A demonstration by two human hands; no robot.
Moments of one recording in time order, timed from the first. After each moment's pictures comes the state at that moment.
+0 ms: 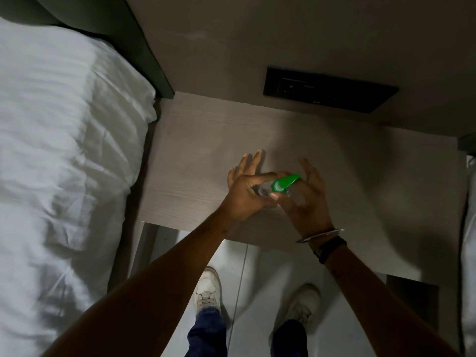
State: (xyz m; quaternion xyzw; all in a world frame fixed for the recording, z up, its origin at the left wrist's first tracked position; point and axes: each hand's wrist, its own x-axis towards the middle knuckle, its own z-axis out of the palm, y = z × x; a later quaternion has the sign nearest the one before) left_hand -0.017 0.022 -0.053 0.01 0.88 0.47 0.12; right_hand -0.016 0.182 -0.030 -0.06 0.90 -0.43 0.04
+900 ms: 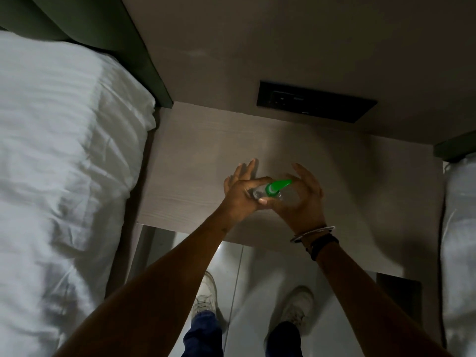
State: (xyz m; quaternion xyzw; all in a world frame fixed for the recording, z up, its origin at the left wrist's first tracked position) left_hand -0.017 0.028 -0.034 -0.04 0.88 0.44 0.17; right_hand -0.015 0.181 -0.002 -0.02 0.92 -0.39 0.05
